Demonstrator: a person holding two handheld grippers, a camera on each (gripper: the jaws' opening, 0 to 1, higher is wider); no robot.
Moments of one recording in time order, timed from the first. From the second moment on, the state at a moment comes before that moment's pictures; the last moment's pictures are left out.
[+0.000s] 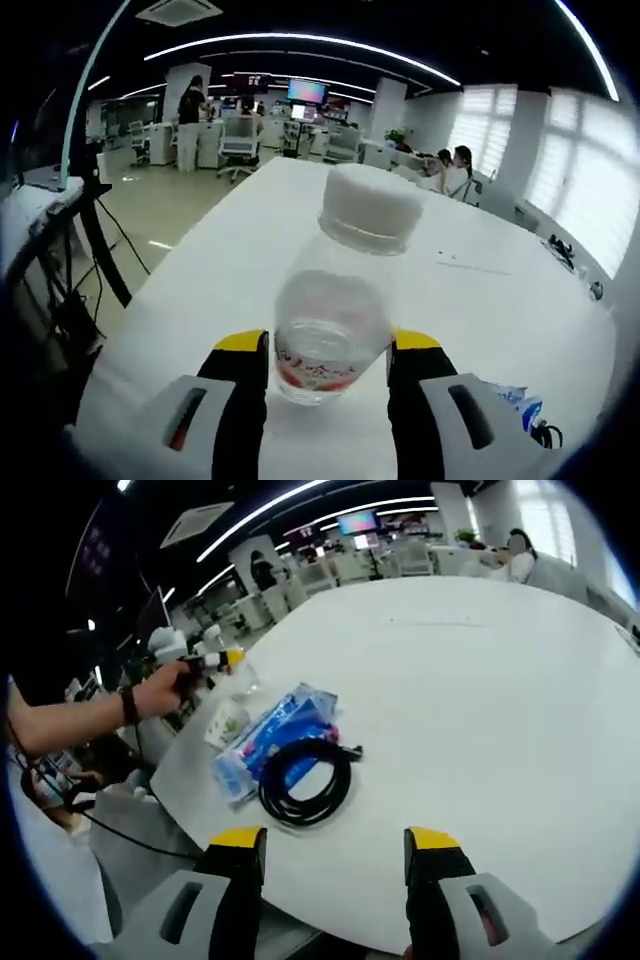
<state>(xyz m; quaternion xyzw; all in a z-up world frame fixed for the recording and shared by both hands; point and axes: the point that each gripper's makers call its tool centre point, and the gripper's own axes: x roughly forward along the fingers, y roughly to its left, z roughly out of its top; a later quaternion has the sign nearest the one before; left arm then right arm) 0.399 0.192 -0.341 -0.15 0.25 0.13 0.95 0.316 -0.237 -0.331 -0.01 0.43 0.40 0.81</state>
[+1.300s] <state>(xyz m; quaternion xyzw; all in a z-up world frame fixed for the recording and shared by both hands) 0.303 0.136 -0.340 -0.18 0.28 0.08 0.94 0.293 -0.225 -0.327 0.01 0.41 0.42 0.81</state>
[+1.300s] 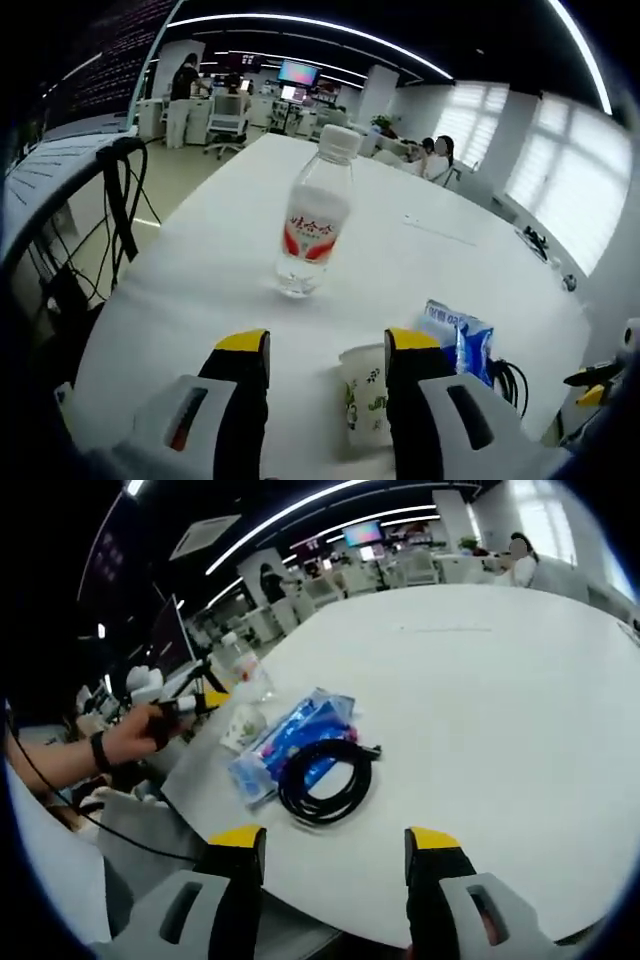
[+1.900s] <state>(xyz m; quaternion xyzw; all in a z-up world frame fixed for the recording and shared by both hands) 0.274 0.082 -0.352 -0.16 0.32 0.02 0.93 0.287 -0.238 -0.327 0.04 0.40 0.41 0.82</state>
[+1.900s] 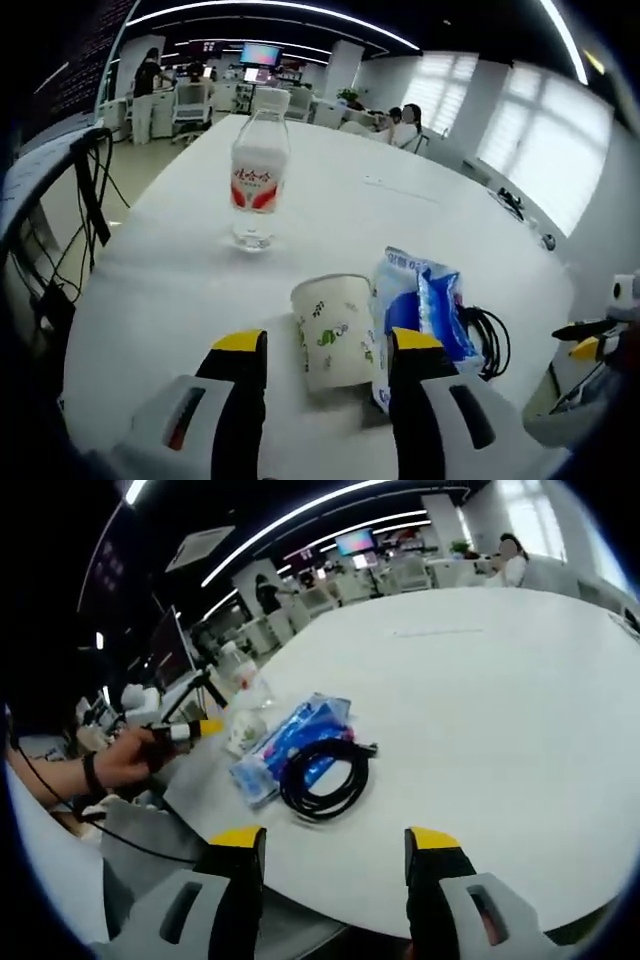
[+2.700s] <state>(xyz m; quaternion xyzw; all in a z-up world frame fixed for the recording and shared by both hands) 0.279 0.052 -0.372 -0.20 0.36 0.00 0.91 0.281 -0.254 -0.321 0.05 0.39 0.40 0.83</state>
